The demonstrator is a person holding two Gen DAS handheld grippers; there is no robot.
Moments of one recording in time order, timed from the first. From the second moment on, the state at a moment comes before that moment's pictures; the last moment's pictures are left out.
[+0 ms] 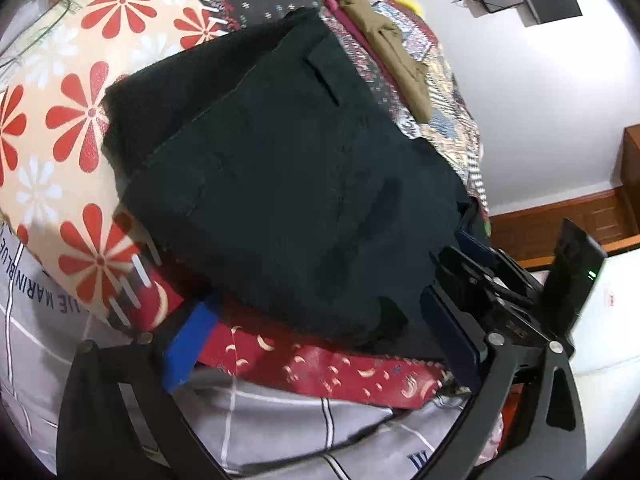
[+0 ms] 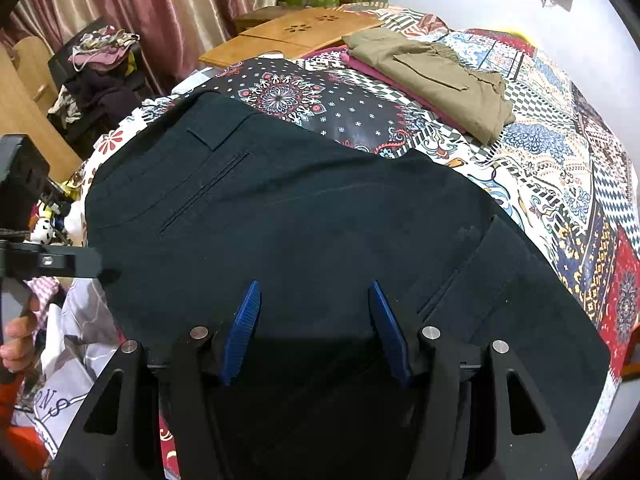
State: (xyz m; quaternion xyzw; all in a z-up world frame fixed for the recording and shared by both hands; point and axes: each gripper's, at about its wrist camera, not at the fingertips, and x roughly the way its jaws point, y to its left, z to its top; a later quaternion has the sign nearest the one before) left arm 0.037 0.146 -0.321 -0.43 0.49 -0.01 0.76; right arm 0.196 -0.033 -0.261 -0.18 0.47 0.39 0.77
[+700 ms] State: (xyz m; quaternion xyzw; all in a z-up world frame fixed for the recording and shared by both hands) left arm 0.079 0.146 -0.300 -0.38 0.43 0.03 0.82; right arm 0.191 -0.032 -0.264 -0.18 0.47 0.39 0.77
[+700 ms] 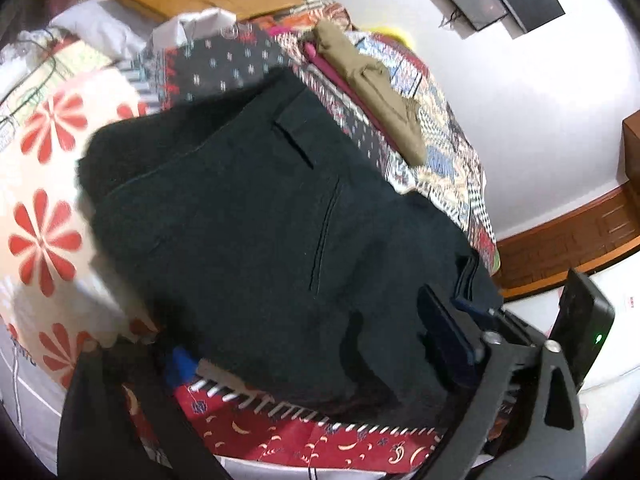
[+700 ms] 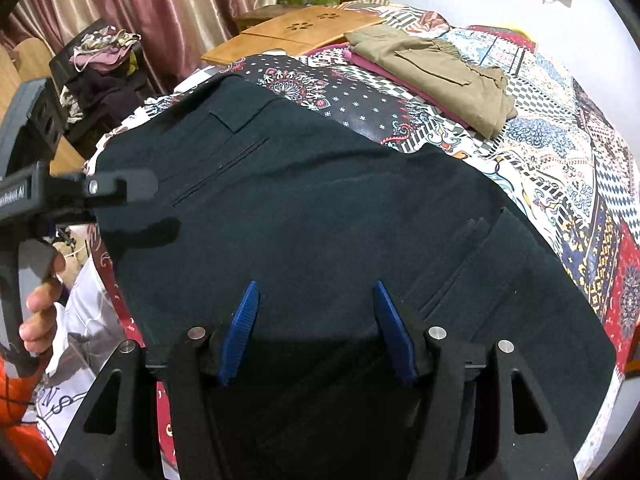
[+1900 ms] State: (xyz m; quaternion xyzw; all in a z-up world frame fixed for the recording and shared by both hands) left arm 0.102 0.079 -0.200 -0.16 0.37 0.01 0.92; right arm 0.211 -0.111 -0.259 -0.14 0.48 0.32 0.80
